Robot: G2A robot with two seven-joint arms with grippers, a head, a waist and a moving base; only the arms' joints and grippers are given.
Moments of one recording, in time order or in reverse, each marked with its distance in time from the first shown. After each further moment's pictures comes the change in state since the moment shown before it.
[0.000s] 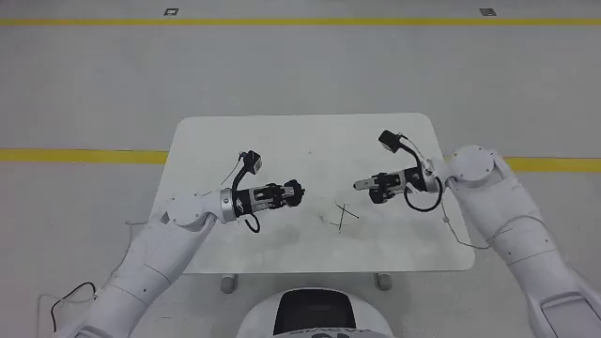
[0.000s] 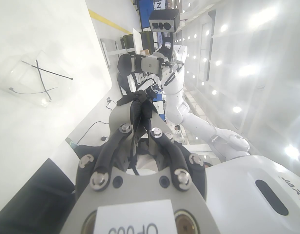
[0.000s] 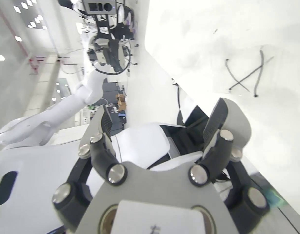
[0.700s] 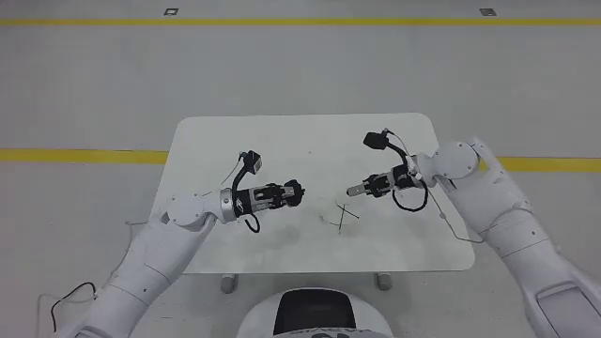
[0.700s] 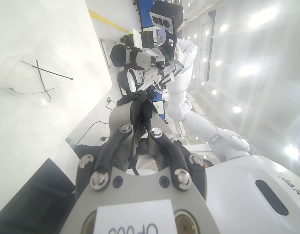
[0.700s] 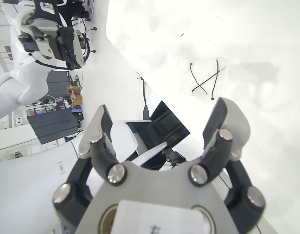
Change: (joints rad) left arm 0.000 0.000 0.000 0.000 0.000 0.000 0.000; right arm 0.059 -0.011 -0.100 -0.057 -0.238 -0.093 -0.049
